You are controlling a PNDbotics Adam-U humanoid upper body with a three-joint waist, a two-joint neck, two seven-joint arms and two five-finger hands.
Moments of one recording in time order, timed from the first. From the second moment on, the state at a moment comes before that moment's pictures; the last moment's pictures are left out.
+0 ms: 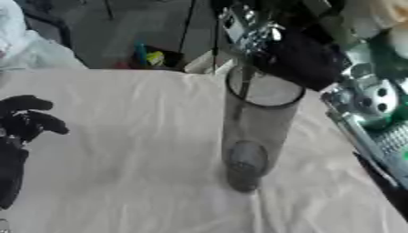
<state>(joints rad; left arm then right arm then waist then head) -0.34 0.08 -0.04 -1.99 -0.01 -0.24 -0.15 -0.90 -0.65 0.32 -1.98 0.05 0.06 0.03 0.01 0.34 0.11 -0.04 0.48</state>
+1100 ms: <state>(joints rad) -0.34 0.08 -0.04 -1.99 -0.01 -0.24 -0.16 -0.91 -0.66 0.31 -1.98 0.24 -0.01 0.39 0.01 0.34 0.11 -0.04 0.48</state>
